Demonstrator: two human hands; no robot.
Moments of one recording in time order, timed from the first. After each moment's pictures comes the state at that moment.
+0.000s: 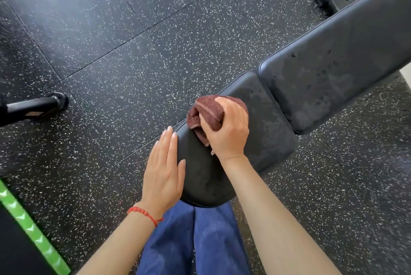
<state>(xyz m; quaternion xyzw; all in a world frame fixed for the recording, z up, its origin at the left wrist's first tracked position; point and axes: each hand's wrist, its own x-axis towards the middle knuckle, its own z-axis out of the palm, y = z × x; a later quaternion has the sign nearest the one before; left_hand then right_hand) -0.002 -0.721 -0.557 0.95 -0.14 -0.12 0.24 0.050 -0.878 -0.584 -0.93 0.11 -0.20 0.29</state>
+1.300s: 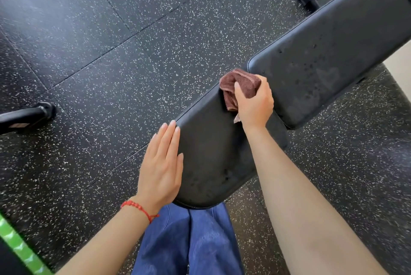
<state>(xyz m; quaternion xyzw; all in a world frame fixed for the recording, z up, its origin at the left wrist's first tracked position) 0.012 -0.732 -0.559 0.95 -0.21 -0.12 0.21 0.085 -0.957 -0.598 -0.86 0.36 -0.15 0.33</state>
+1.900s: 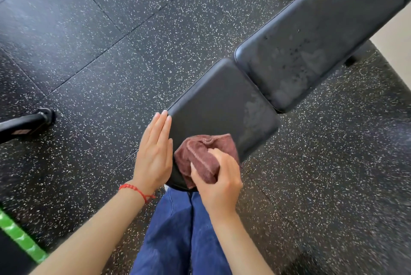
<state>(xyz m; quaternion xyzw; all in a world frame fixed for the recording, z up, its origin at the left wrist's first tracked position) 0.014 -0.729 -0.561 0.94 -0.22 -0.11 0.25 -0.084 -0.848 -0.553 -0.89 0.24 -0.19 0.34</state>
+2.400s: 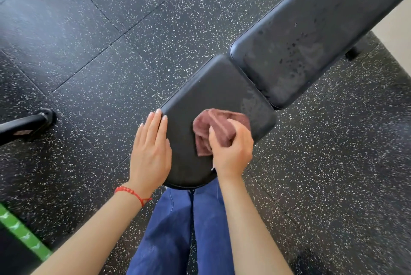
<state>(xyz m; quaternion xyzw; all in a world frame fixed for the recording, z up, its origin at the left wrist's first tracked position) 0.006 -0.741 -0.547 0.96 -0.21 -0.12 0.14 -0.046 -0.897 -0.586 -0.86 0.32 -0.25 0.31</state>
